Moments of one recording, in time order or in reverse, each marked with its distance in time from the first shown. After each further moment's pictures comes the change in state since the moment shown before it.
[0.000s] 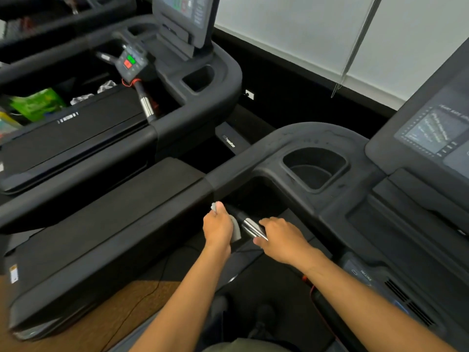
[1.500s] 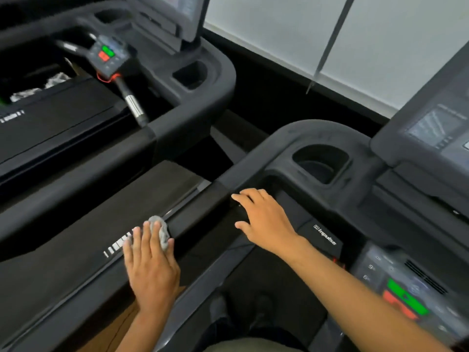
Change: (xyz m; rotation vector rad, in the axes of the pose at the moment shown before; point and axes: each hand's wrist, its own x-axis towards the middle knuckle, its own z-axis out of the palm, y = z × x) left_hand 0.058 -0.035 -0.204 1.015 0.349 0.928; right_hand 0.038 -0.101 0.003 -0.160 0.358 -0.175
